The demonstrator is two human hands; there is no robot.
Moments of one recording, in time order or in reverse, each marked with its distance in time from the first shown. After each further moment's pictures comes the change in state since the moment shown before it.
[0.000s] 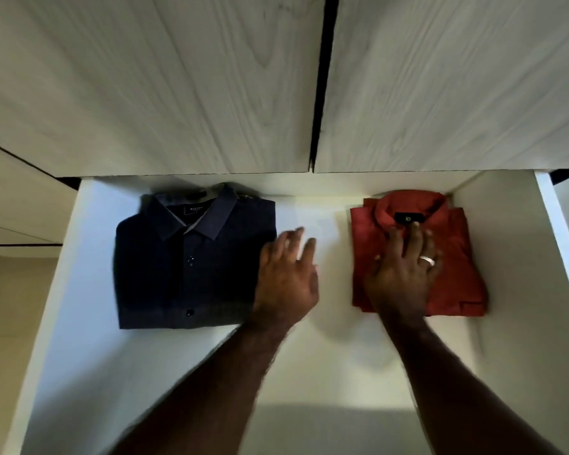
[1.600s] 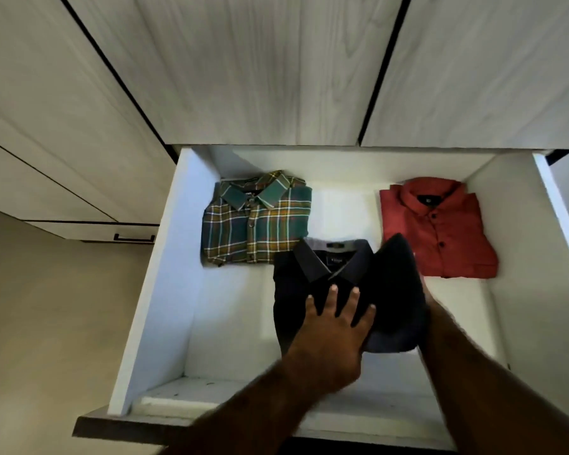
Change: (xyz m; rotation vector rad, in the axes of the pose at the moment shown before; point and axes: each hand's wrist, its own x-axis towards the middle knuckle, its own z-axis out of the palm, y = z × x) left_hand -0.175 0.035 -0.105 0.031 -0.694 0.188; right_hand -0.091 -0.046 -0.042 1.732 -0.754 0.793
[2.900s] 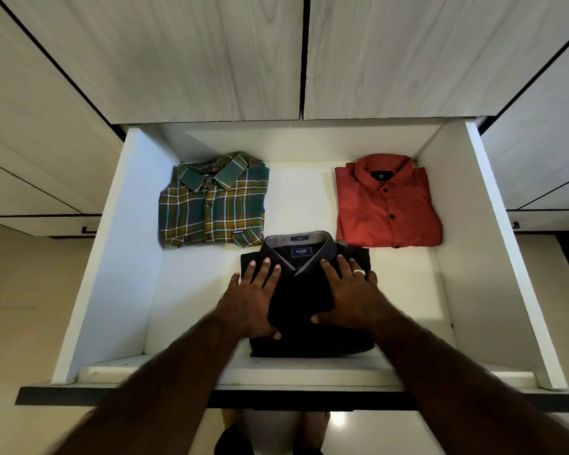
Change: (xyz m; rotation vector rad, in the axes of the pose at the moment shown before) left_hand 0.022 -0.050 0.044 0.027 -0.155 -0.220; right_hand -0.070 0.035 -0.046 -2.096 -0.067 -0.319
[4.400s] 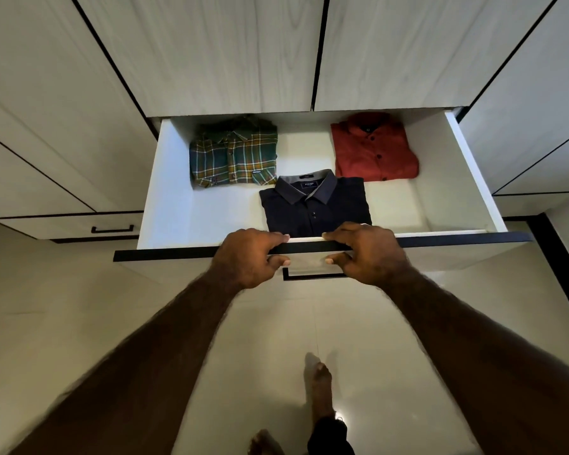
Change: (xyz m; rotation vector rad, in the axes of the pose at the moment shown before) left_hand -0.123 -0.027 -0.043 -0.199 0.530 0.154; right_hand -0.108 -0.052 -0.040 0.008 0.487 -0.220
